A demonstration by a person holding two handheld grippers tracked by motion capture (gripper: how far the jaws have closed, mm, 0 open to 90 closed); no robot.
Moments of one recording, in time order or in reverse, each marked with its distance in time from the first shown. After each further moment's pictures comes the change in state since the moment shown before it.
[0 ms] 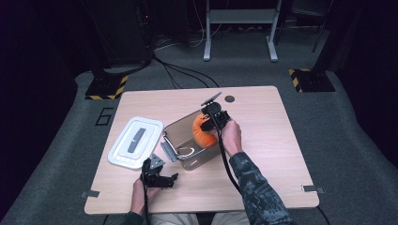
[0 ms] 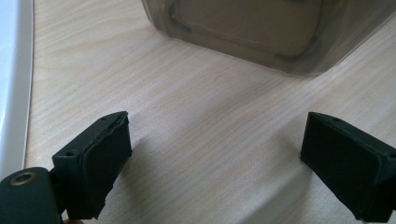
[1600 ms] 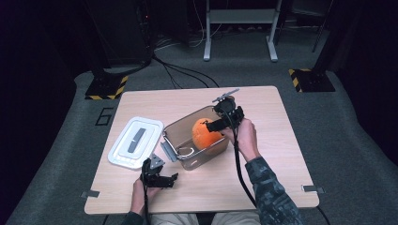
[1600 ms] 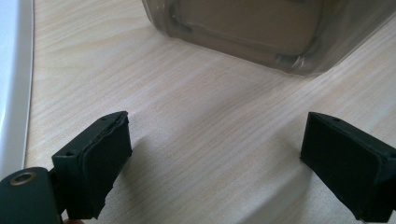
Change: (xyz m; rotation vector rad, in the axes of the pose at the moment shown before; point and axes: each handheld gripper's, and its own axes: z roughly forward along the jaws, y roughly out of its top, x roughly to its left) left arm 0.000 0.000 0.000 0.003 -0.005 -0.001; right arm -0.012 -0.019 -0.072 -0.154 0.026 -0.041
